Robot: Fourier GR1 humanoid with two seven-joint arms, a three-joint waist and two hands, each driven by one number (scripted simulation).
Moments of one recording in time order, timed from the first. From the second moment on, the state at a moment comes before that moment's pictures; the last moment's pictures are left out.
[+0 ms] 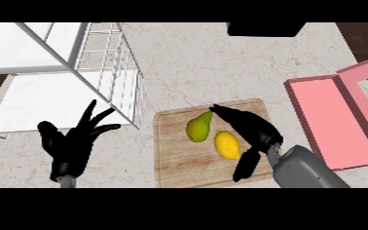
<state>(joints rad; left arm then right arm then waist) 0.05 0.28 -0.21 -1.53 0.32 0.26 0.19 -0.37 -0.41 0.65 -1.44 0.28 0.25 0.33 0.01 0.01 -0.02</state>
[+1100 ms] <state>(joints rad) 0.05 0.28 -0.20 -1.53 0.32 0.27 0.21 -0.40 -0.35 0.71 -1.40 0.52 0.09 0.31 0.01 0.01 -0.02</state>
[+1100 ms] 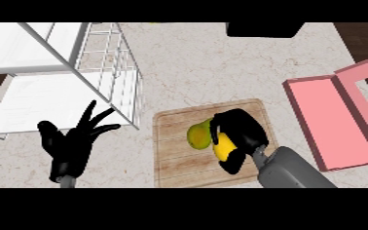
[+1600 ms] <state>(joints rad) 0.05 0.28 -0.20 -1.52 0.32 0.26 0.19 -0.49 -0.12 0.82 -1.41 0.84 -0.04 0.72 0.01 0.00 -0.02</state>
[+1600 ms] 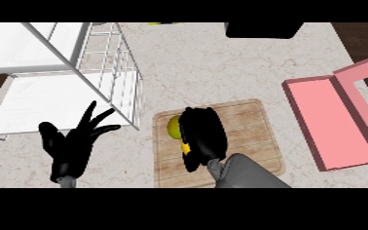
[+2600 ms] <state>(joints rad) 0.09 0.28 -0.19 -1.53 0.33 0.26 0.17 -0.63 -0.04 0.64 -1.76 1.19 -0.01 1.06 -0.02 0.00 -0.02</state>
